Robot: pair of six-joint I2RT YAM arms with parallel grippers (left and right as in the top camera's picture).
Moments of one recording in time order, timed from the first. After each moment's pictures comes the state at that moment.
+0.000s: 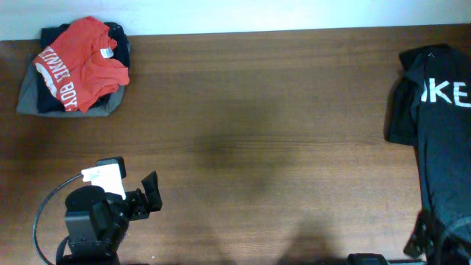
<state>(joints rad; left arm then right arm) 0.03 0.54 0.73 -0.84 0.07 -0.16 -0.06 0.66 1.70 -1.69 0.24 0.37</state>
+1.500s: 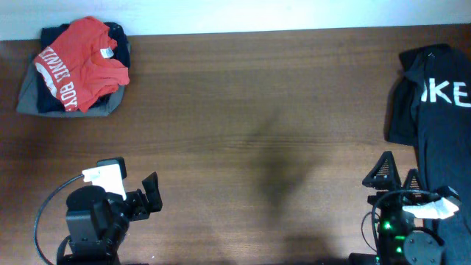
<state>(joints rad) 0.03 0.54 0.72 -0.85 0.07 -0.16 -0.12 0.02 0.32 -0.29 0.16 0.66</state>
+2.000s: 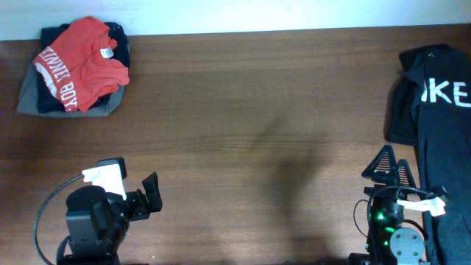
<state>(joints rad) 0.03 0.54 0.72 -0.85 0.07 -0.16 -0.12 0.02 0.09 0.08 0.18 0.84</state>
